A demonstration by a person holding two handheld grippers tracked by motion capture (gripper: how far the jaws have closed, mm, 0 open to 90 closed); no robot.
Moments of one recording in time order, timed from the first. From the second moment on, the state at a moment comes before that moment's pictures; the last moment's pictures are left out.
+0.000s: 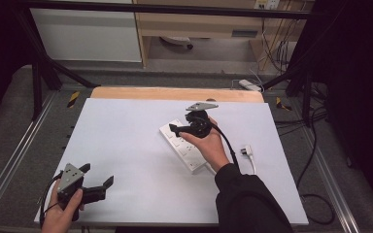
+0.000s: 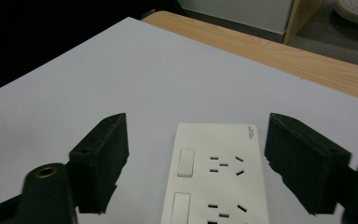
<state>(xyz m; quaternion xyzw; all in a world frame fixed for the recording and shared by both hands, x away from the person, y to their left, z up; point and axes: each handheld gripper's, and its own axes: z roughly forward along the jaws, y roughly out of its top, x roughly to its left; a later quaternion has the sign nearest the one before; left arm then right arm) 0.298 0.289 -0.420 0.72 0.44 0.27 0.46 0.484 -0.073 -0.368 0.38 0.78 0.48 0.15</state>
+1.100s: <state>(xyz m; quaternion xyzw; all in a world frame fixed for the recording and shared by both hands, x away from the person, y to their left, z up) 0.297 0.290 -0.420 0.72 0.44 0.27 0.46 0.457 -0.088 -0.333 0.36 0.76 0.50 0.20</state>
